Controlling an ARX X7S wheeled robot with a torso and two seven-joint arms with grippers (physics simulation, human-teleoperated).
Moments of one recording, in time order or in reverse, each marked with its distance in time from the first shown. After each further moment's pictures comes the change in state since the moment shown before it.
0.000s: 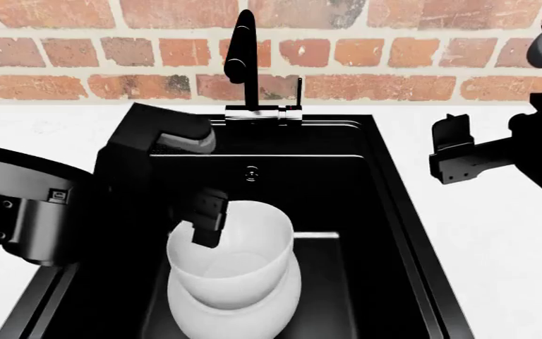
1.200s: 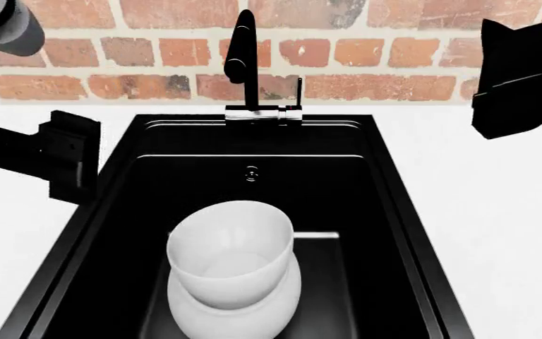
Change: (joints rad) left arm -0.472 -0.306 -0.134 0.246 -0.348 -0.166 -0.347; right arm 0.265 0.012 0.152 -0.117 0.237 0.017 0.094
